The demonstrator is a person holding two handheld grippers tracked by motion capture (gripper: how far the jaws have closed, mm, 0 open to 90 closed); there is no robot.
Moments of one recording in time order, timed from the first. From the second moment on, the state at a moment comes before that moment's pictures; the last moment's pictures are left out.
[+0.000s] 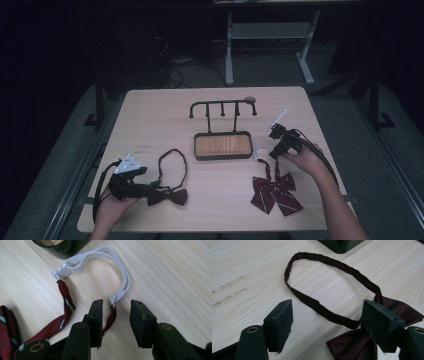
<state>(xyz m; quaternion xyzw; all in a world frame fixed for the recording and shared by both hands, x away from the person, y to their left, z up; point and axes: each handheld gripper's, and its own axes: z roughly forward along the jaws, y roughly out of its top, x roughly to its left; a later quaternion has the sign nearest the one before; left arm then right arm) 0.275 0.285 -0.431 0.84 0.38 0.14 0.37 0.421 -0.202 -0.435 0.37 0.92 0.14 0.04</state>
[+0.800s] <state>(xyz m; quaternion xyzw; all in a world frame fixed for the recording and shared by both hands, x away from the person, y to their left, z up) 0.274 0.287 -0.431 0.83 0.39 0.15 0.37 0.423 -0.193 -0.439 0.35 0.93 0.11 0.05</state>
